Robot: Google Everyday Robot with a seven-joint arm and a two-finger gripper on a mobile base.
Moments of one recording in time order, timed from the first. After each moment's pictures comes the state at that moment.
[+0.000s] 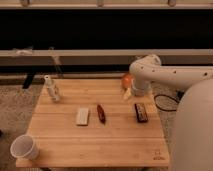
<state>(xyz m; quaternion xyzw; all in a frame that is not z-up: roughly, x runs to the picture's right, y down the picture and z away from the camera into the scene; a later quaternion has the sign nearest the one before) 0.187 0.059 0.804 -0.19 0.20 0.64 0.71</state>
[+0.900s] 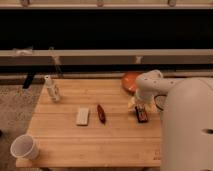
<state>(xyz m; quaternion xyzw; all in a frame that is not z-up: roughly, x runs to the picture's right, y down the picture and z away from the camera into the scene) 0.216 0.115 0.888 -0.22 0.21 0.66 0.69</state>
